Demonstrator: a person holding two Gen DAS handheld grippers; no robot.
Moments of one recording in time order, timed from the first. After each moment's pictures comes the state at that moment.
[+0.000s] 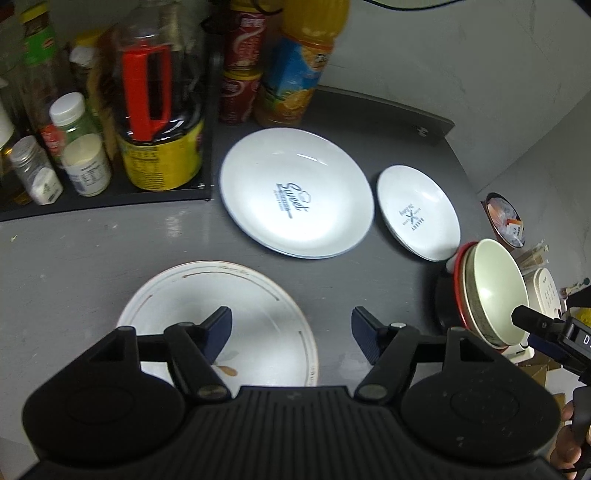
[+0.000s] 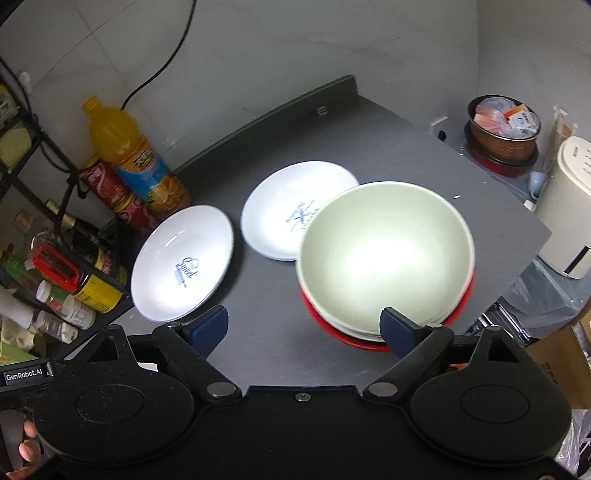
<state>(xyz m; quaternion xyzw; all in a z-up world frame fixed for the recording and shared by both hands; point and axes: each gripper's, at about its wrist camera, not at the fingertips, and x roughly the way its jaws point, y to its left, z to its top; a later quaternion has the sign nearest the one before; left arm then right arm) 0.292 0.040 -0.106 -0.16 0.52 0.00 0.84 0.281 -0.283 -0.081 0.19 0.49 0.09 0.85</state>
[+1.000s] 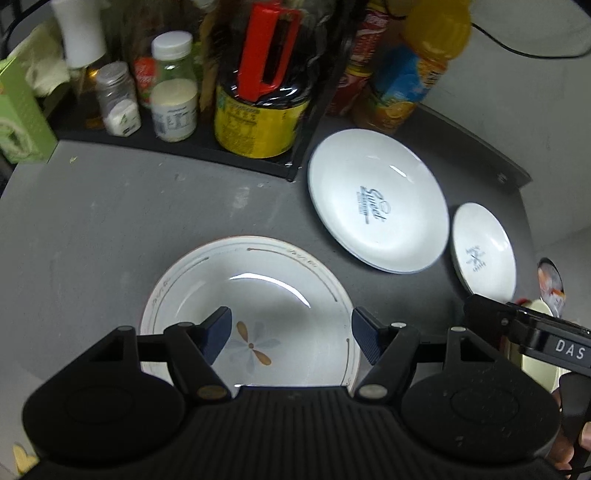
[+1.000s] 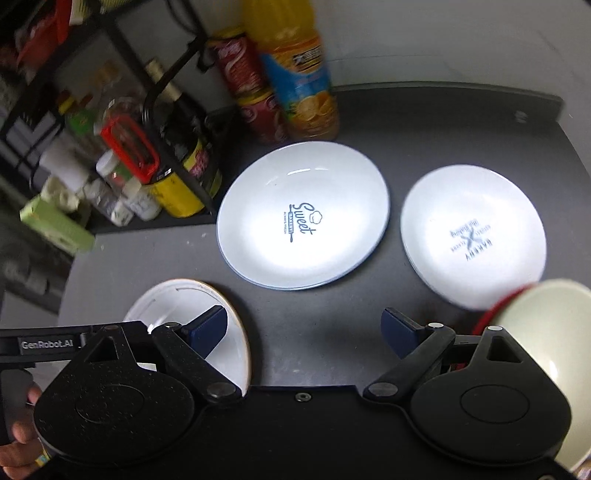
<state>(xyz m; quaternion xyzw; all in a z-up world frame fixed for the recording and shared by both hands) 0.285 0.064 -0.128 -0.24 0.53 0.14 0.80 0.359 -0.165 -0.092 0.00 0.52 0.33 0.78</state>
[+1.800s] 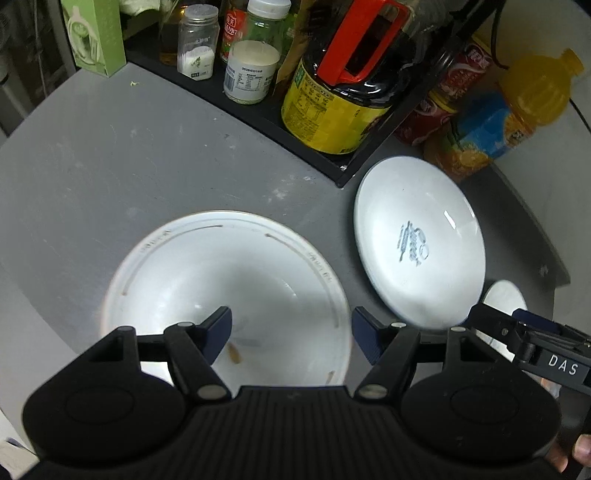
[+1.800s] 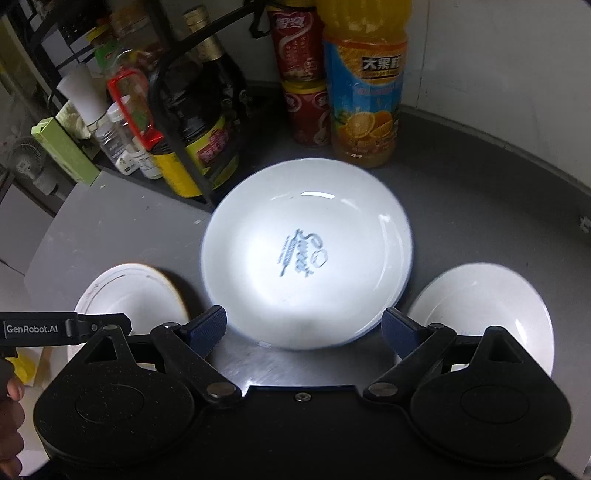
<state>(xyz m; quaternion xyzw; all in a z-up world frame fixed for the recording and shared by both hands) 0.297 0.053 -0.155 -0.37 0.48 0.28 0.75 0.432 -0.130 -0.106 -0.12 0.50 0.43 0.74</state>
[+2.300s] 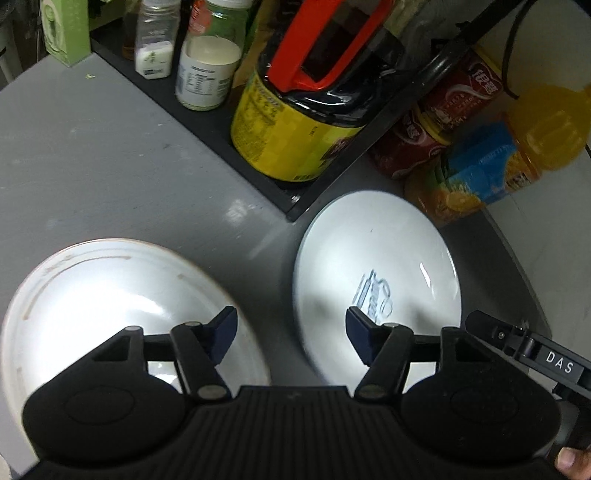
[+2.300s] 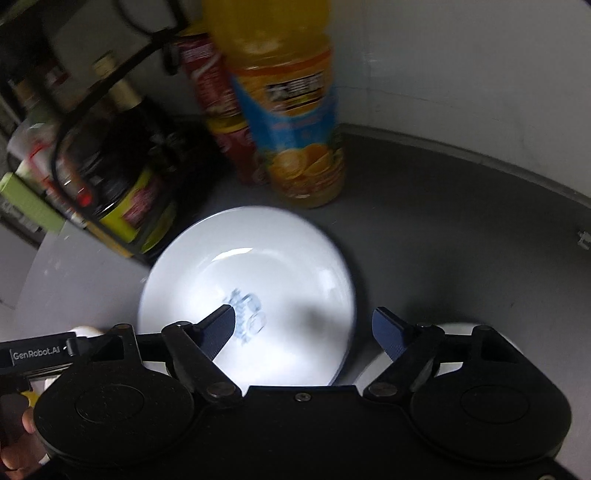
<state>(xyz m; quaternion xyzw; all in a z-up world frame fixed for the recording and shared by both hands) 0.360 0.051 -0.189 -0.42 0.43 0.29 0.75 0.509 -0.121 -0.127 -0.09 0.50 0.41 0.76</state>
